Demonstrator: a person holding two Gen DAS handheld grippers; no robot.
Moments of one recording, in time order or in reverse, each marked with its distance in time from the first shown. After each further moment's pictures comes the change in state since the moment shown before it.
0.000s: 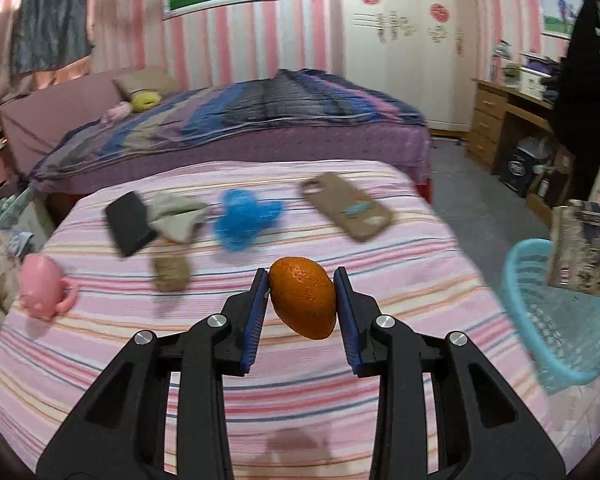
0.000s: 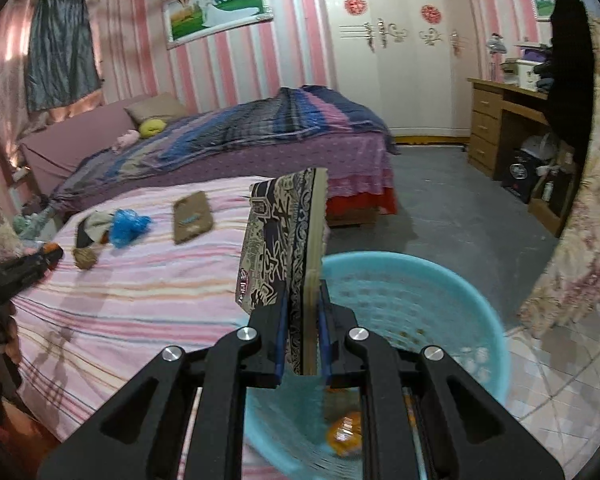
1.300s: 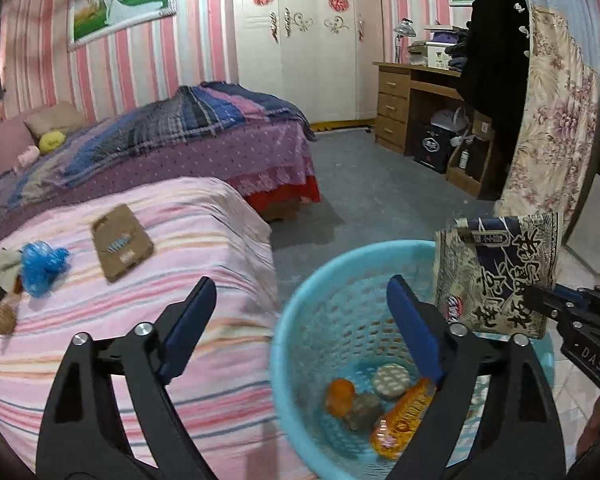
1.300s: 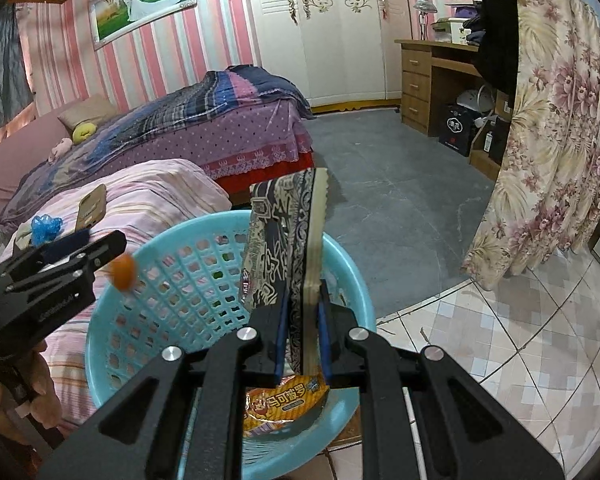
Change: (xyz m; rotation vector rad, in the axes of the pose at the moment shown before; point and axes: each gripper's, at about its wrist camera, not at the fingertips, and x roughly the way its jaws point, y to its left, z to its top) left arm 0.036 -0.216 0.003 0.162 -0.035 -0.217; right arm 0.000 -0.132 -0.028 0.126 0.097 -0.164
